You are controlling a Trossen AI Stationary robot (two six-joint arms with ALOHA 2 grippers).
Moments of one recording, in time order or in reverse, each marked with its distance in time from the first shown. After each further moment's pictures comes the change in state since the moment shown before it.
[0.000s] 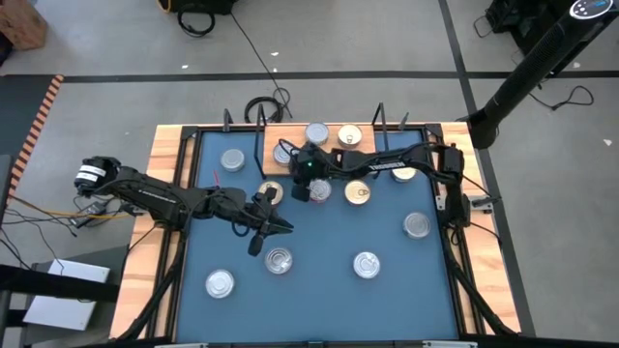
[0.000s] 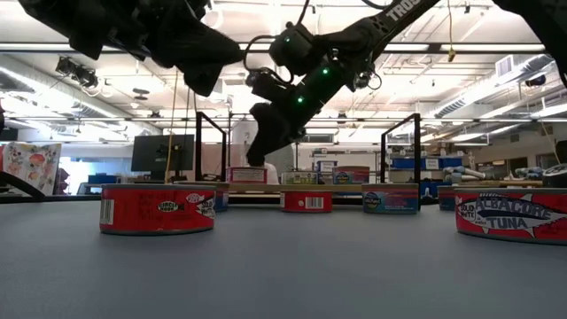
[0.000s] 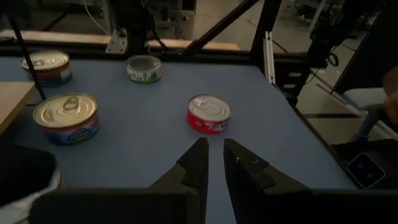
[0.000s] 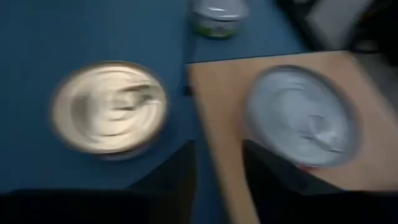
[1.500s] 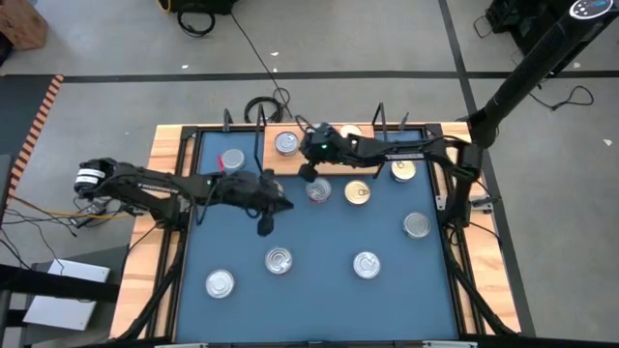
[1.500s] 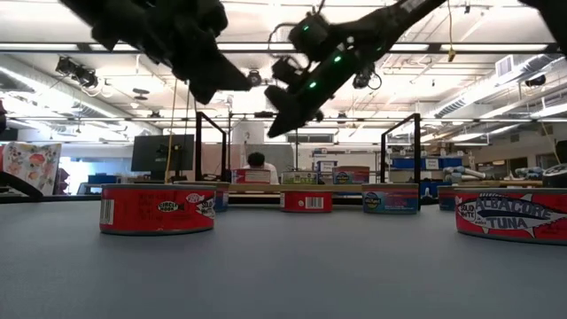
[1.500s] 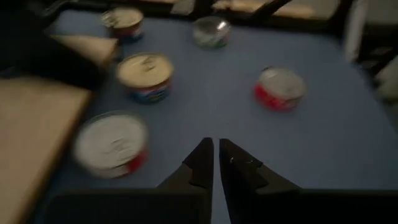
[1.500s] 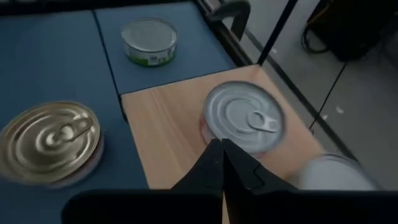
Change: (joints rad) left arm 0.151 0.000 0.149 -0.362 -0.078 0.026; right arm -0.087 -0.154 -0.069 0.005 0.103 0.024
